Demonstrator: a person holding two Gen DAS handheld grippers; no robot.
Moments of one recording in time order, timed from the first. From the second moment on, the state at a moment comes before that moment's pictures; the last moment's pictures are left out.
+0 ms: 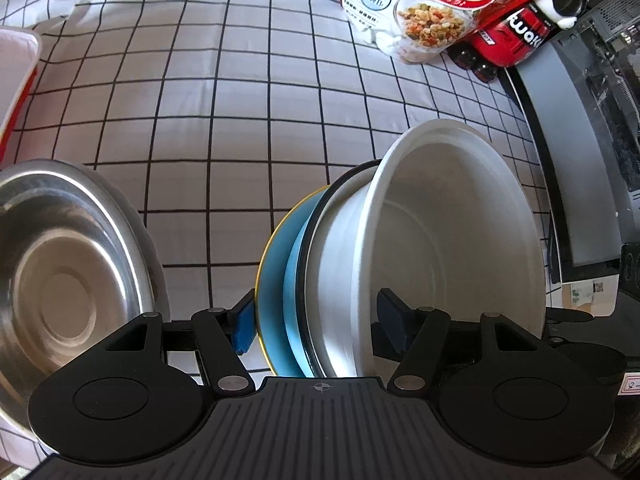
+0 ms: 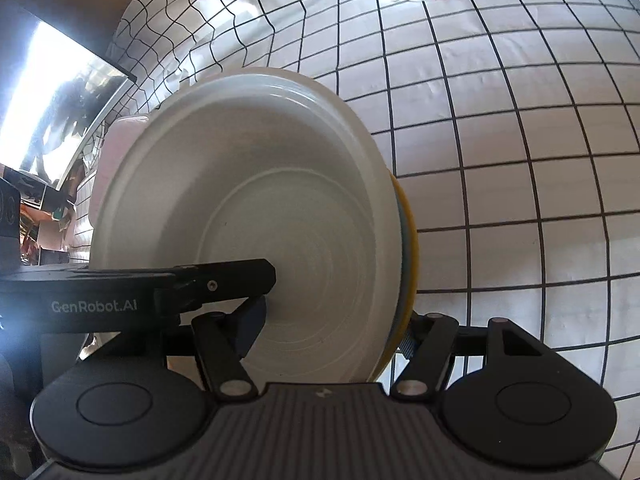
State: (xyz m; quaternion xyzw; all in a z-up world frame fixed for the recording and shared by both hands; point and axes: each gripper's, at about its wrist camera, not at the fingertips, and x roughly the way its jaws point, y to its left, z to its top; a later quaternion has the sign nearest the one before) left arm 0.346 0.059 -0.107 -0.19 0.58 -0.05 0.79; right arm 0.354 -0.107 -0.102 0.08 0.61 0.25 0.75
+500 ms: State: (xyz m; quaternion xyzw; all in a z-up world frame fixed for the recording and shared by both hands) left arm 0.343 0.062 -0.097 -0.19 0.56 -0.06 0.80; right arm 0.350 -0.102 -0.088 0.06 0.59 0.25 0.77
